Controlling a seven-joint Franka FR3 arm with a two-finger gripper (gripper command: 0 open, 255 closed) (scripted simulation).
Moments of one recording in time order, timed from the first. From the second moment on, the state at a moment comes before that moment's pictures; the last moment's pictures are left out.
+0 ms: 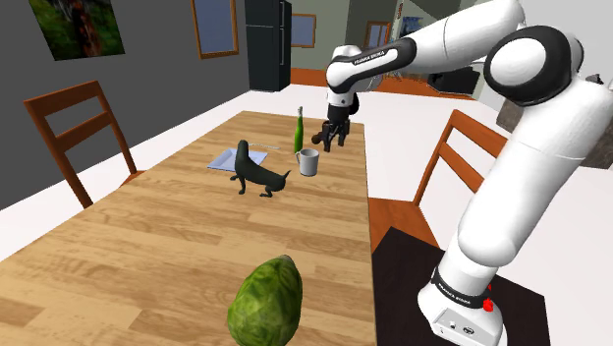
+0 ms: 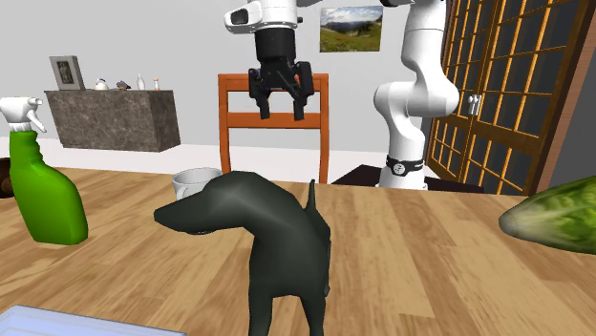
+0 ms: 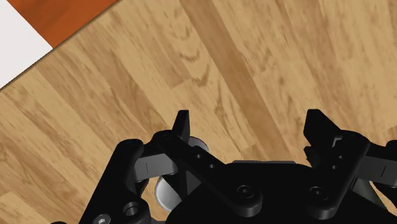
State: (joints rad) arm -0.07 -0.08 -0.22 -2.04 0.04 1.93 -0.25
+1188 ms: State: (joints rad) arm -0.20 0.58 -0.24 -1.39 0.20 1.93 -0.41
